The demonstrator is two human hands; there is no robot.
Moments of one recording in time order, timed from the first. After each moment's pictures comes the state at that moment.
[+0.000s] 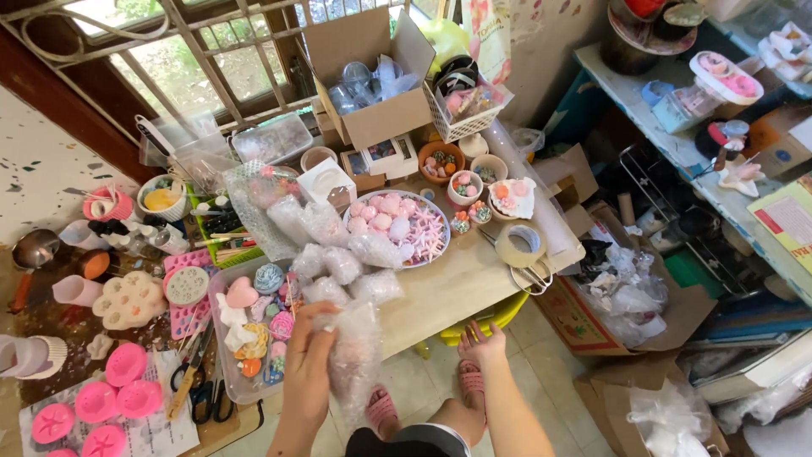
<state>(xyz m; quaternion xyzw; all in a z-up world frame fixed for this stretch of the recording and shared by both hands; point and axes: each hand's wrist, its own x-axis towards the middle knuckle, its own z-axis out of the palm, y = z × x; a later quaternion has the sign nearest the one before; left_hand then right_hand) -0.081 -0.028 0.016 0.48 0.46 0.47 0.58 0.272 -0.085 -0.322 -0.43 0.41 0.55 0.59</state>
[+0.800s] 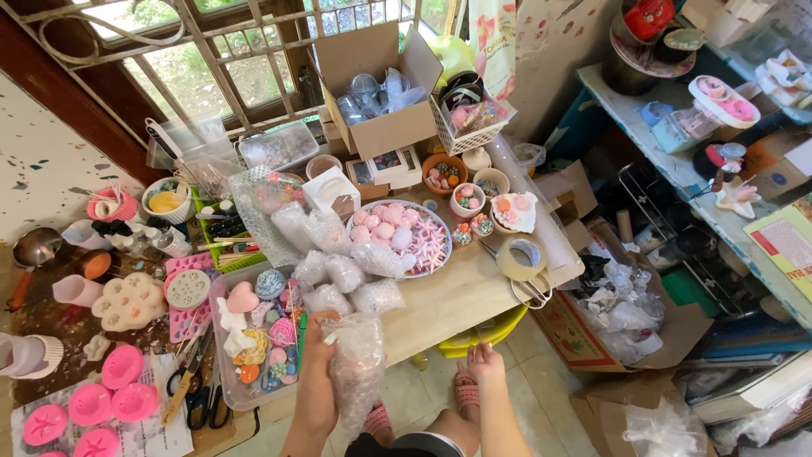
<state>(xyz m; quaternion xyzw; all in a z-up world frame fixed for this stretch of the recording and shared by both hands) -0.073 -0.029 0.009 0.34 0.40 0.49 0.69 0.305 -0.098 -0.453 -0.44 0.38 0.47 0.66</state>
